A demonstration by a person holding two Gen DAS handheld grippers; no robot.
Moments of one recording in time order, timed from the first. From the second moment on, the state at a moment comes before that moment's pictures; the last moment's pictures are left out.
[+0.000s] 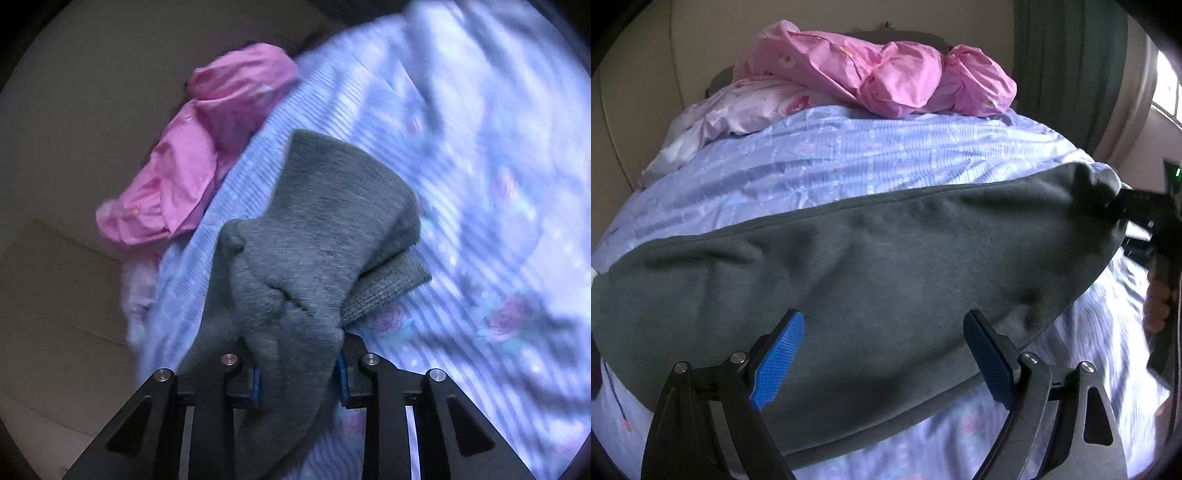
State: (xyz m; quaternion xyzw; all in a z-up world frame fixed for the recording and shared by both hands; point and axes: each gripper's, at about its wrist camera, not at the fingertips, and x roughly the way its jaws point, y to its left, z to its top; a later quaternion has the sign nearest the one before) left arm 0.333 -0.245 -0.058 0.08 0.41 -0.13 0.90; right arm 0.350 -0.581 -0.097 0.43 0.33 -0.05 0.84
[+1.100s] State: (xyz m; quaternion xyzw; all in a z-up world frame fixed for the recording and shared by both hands) left arm 0.317 0.024 0.003 -0.06 0.40 0.00 0.91; right arm 0.371 -0.216 0.000 -0.19 0.35 -0.11 0.91
